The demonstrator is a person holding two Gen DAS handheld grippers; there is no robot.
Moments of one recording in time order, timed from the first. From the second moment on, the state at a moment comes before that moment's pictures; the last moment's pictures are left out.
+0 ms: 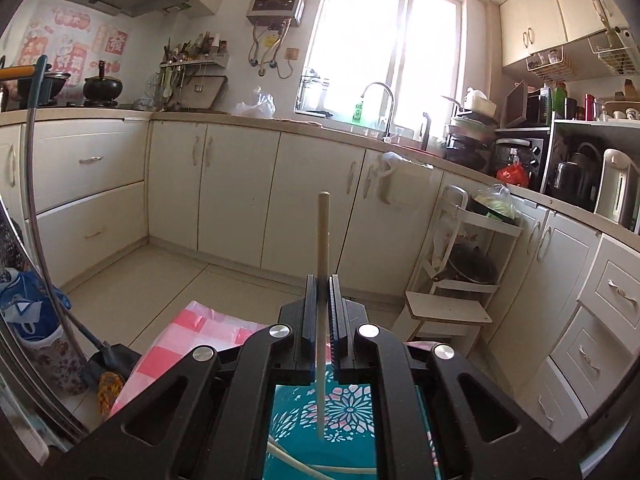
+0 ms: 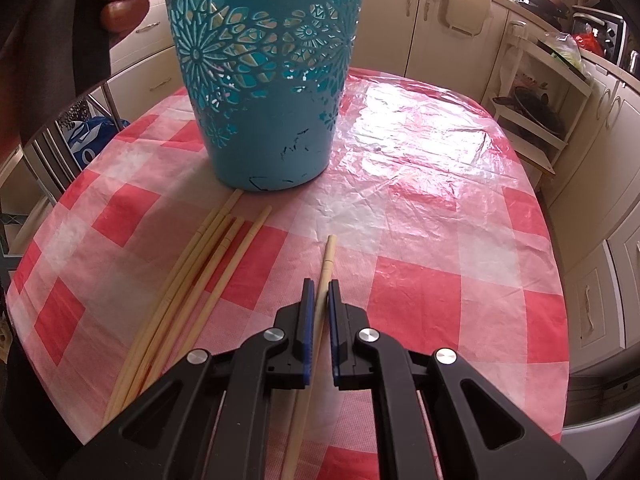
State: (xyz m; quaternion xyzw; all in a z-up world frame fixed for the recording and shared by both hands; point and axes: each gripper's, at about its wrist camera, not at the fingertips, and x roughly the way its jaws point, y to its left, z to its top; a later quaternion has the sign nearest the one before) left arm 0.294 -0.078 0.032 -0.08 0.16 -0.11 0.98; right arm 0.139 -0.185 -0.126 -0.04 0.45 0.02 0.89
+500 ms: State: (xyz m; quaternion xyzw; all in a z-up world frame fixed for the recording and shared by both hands) left arm 0.230 -0.042 0.012 -0.06 0.19 -0.10 0.97; right arm 0.135 -0.184 -0.126 -0.04 0.45 0.01 0.89
